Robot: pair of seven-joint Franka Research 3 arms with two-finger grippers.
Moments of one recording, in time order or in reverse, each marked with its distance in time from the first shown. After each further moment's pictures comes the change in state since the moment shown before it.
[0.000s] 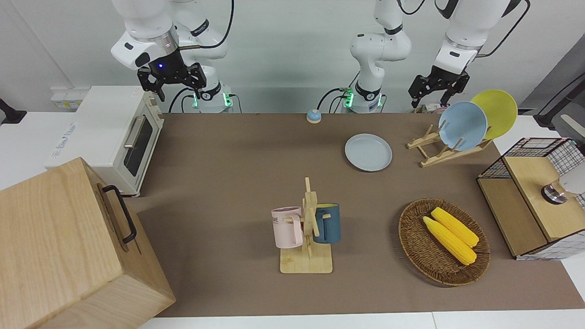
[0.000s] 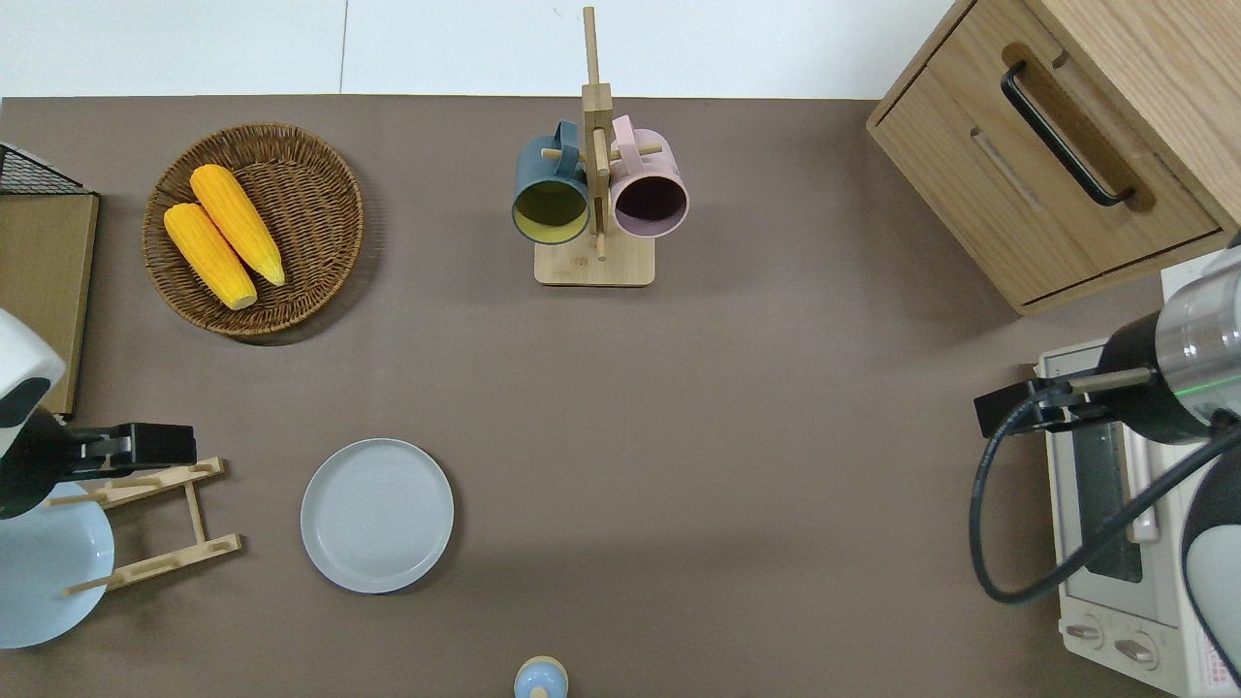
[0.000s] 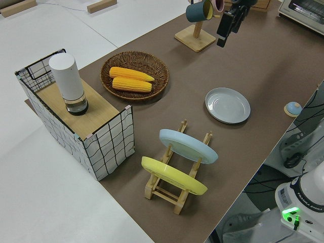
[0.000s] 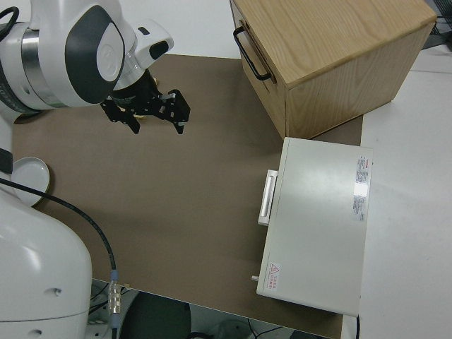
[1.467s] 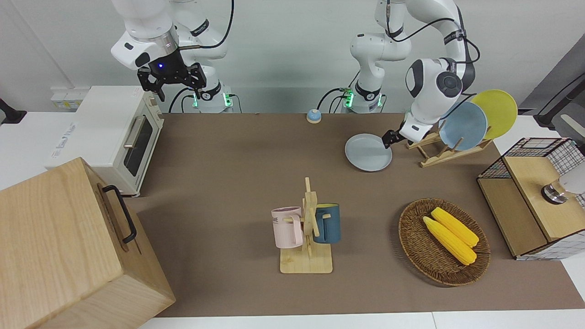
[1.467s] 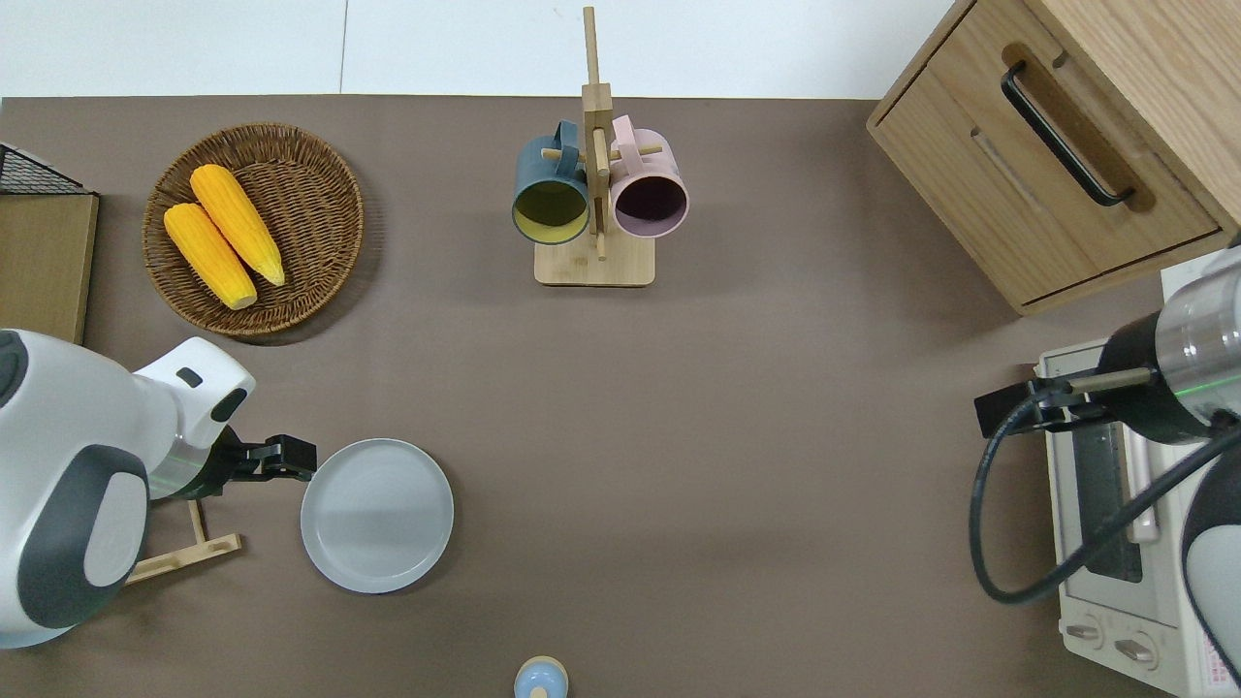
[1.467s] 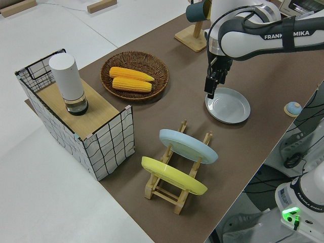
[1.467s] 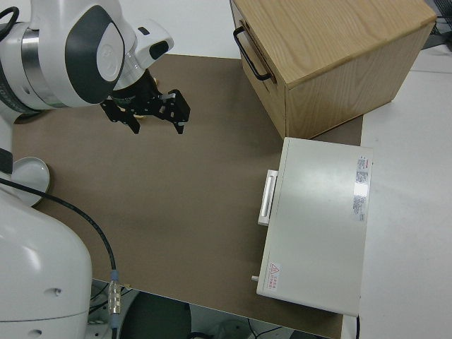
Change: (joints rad) left arm 0.001 0.154 0.006 -0.416 -0.047 0.375 -0.011; right arm 0.000 0.000 0.000 0.000 0.000 0.000 0.000
